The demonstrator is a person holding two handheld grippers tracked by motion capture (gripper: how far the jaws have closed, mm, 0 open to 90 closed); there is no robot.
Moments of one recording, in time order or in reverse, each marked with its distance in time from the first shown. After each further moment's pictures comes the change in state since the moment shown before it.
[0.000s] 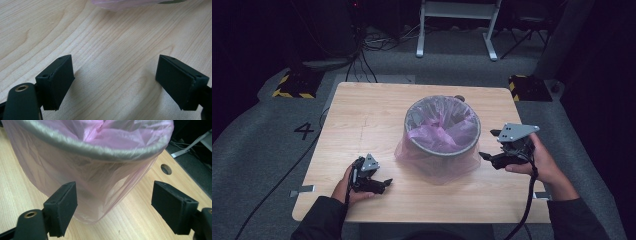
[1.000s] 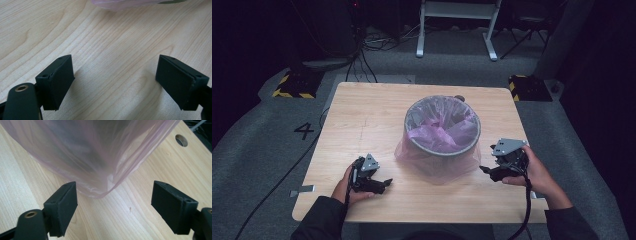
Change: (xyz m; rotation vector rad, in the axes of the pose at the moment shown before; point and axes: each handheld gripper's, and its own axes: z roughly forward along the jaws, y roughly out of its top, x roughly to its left) left arm 0.000 0.000 0.000 -0.001 -0.001 0.000; right arm 0.016 -0.042 0.029 0.133 0.001 0.021
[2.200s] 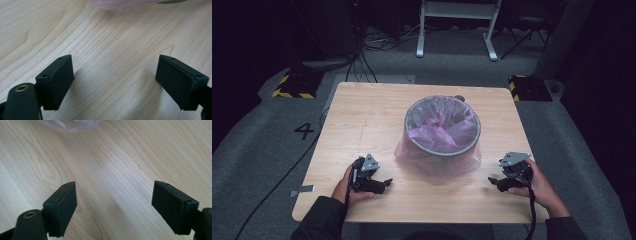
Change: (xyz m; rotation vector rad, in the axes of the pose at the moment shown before) left arm 0.000 0.000 0.000 0.000 0.000 0.000; right arm -0.004 -0.074 0.034 0.077 0.003 0.121
